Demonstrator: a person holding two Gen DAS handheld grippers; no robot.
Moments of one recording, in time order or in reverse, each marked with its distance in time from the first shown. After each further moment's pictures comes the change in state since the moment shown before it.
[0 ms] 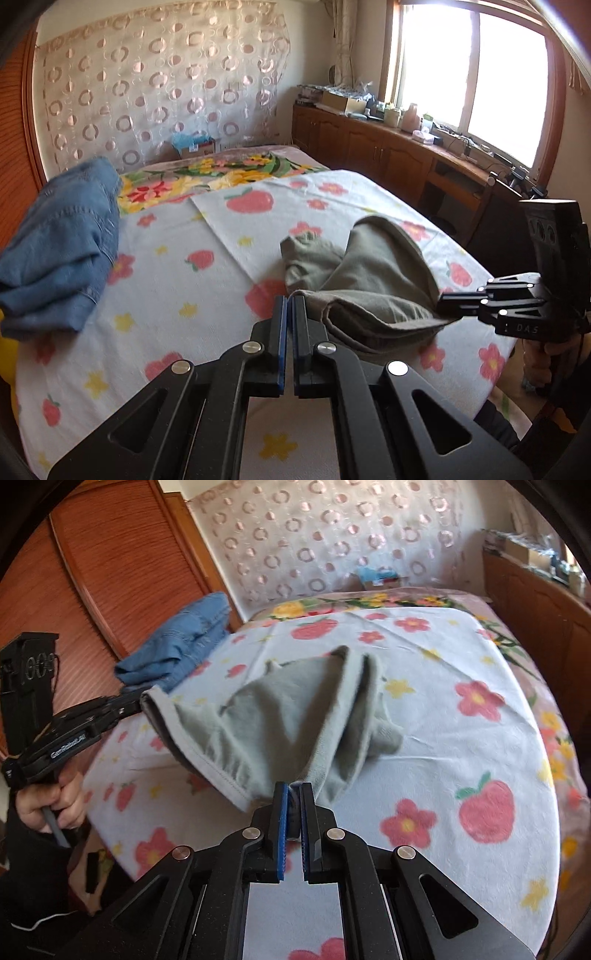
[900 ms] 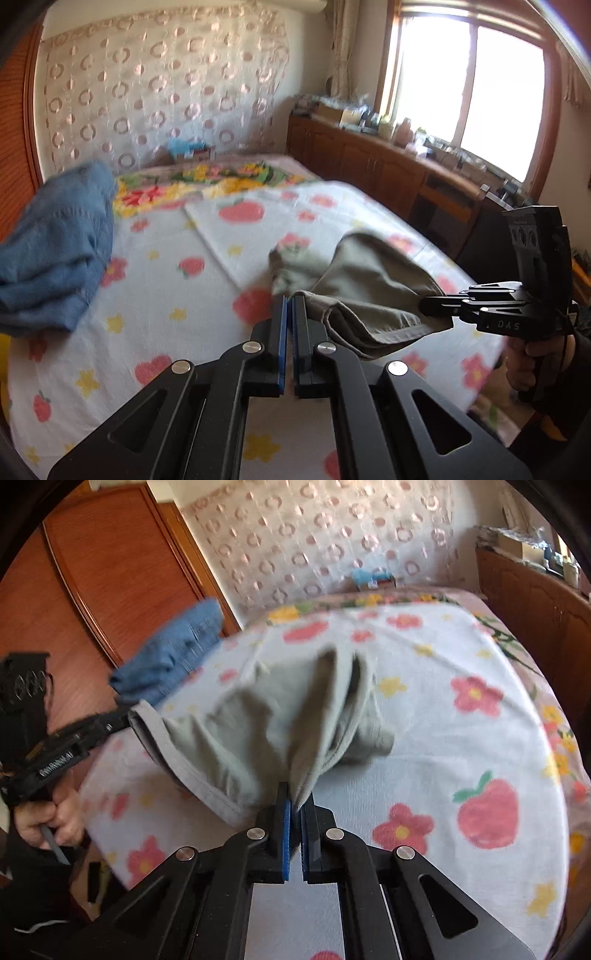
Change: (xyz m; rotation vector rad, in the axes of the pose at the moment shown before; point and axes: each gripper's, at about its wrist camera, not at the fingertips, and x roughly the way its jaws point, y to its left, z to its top) left arm -0.024 -0.003 0.011 -0.023 -0.071 -0.050; right arm -0.014 0.000 0.018 0.025 -0.074 0.071
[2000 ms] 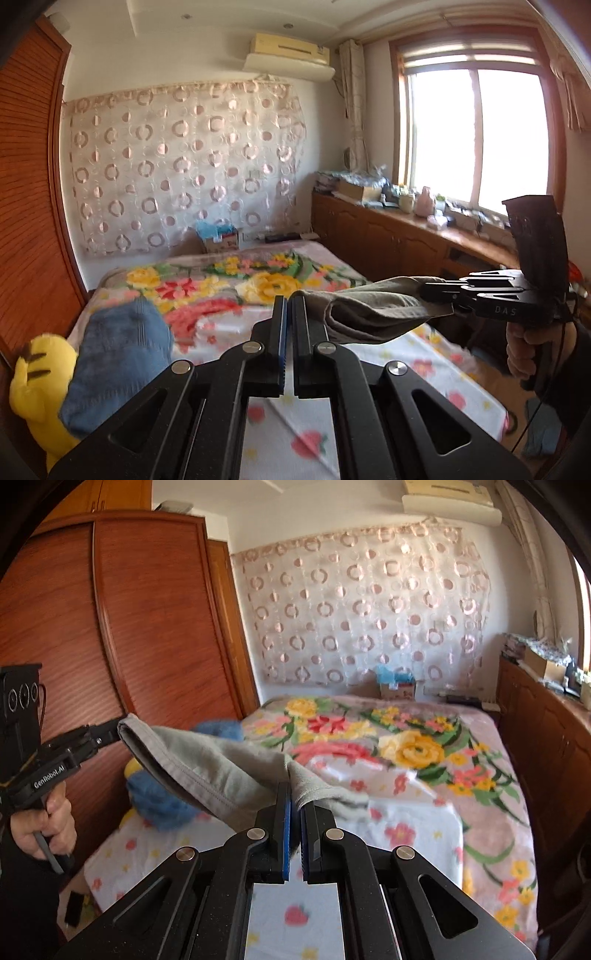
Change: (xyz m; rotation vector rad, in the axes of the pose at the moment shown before) left arm -0.053 0.029 0.112 0.045 -0.238 0.118; right arm -0.016 0.031 0.131 -0.227 -0.165 -0.001
